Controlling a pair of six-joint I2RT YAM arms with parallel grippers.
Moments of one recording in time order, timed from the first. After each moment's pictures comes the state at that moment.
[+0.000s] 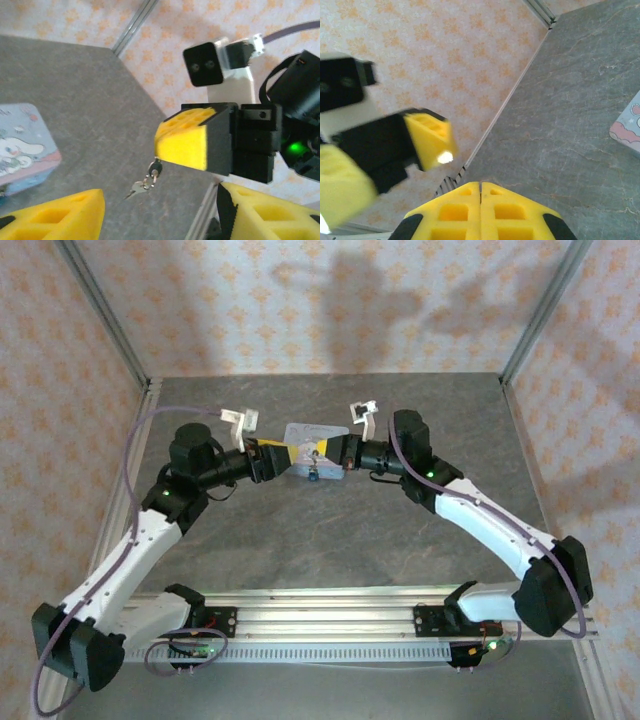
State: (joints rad) left arm -0.33 1.04 0.86 -0.03 0.67 -0.61; right arm 0.59 1.30 1.03 0.04 -0.61 0.72
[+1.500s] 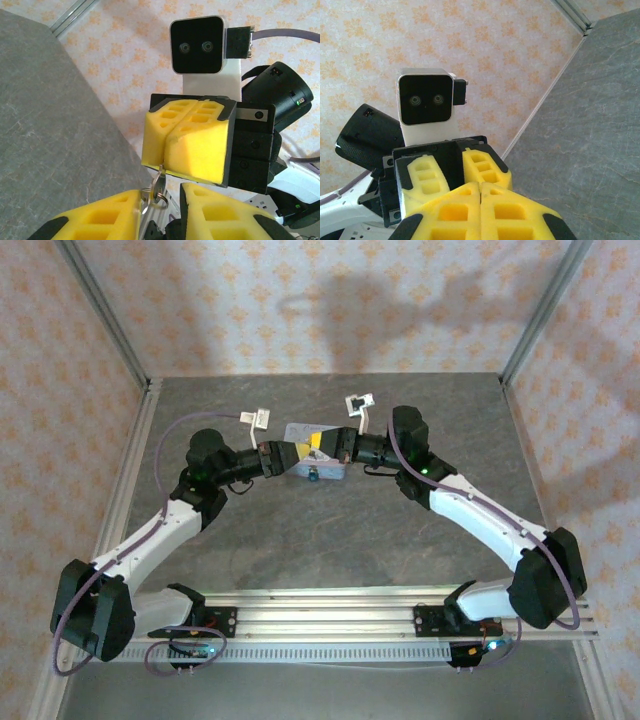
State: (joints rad) left arm -0.35 1.19 0.76 0.44 0.84 -0.94; right arm 0.59 1.34 1.03 0.20 -0.68 0.81
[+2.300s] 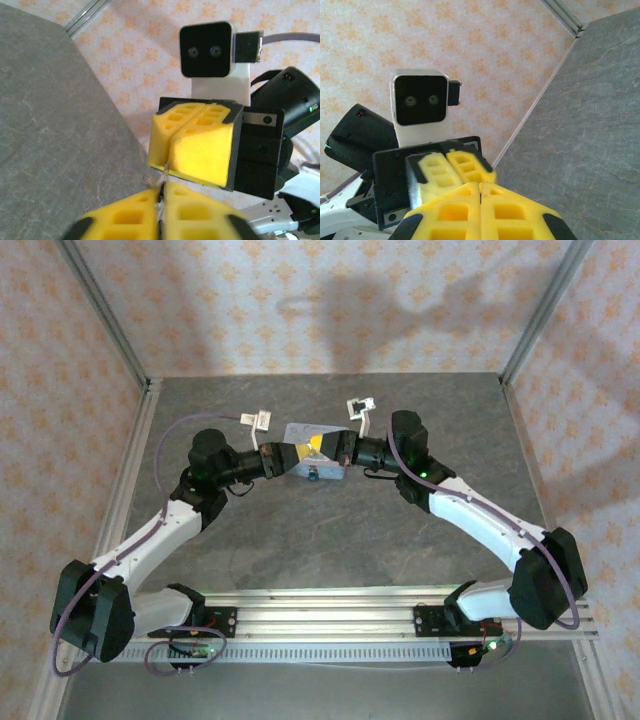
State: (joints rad) left arm -0.35 1.18 0.76 0.38 0.80 -0.90; right arm 0.59 1.34 0.99 0.24 -0.65 0.81
